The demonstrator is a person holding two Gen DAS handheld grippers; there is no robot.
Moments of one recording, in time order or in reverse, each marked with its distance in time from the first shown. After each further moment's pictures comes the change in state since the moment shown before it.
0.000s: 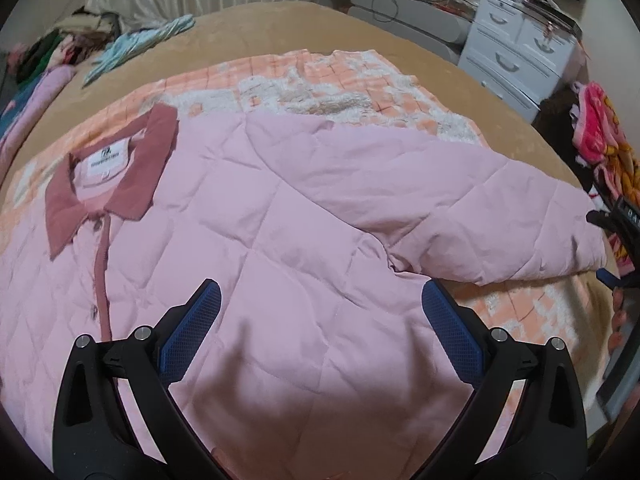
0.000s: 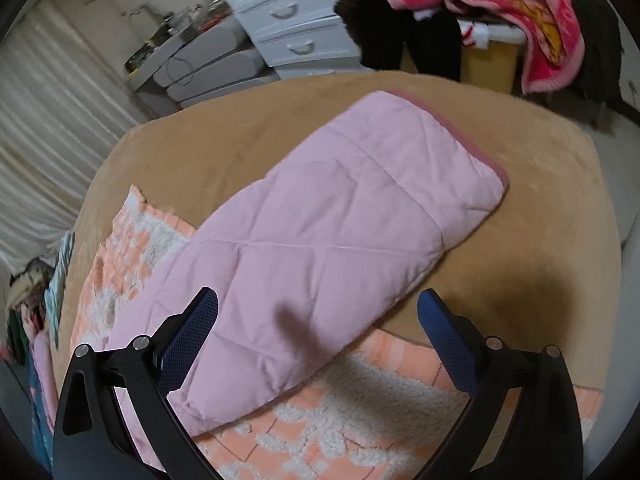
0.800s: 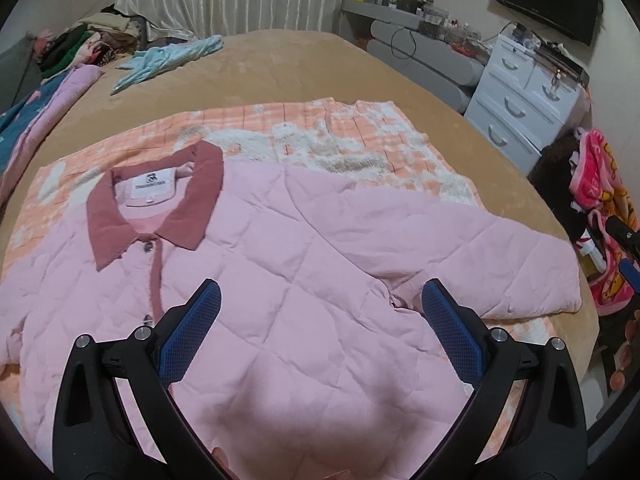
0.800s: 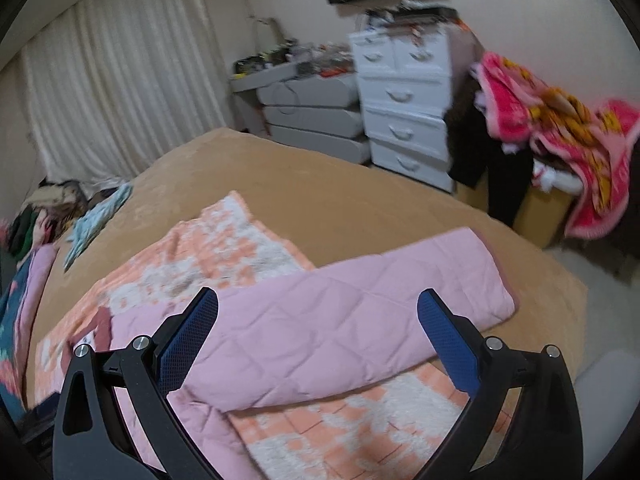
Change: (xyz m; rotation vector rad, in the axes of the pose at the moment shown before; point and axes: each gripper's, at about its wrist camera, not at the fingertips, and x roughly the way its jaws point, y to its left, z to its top) left arm -0.062 0.024 0.024 -0.097 -0.085 0.006; right arm -0.116 0.090 -0.023 -0.419 -0.242 0.082
